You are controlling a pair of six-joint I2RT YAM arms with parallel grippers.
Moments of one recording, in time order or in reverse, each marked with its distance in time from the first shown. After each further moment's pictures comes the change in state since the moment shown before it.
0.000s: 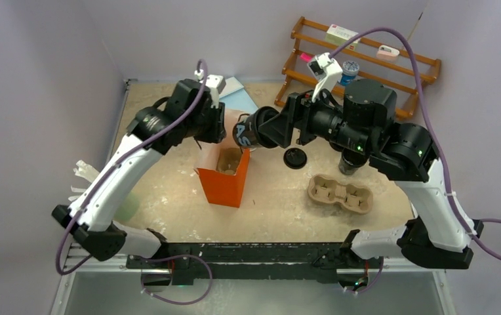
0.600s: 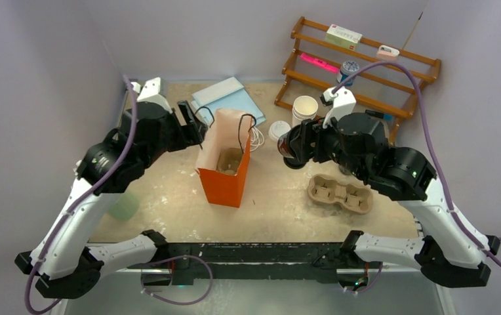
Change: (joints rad) left arm -0.001 -0.283 -0.206 0.111 -0.238 -0.338; right arm 0.000 -0.217 -0.382 -0.015 0.365 -0.100
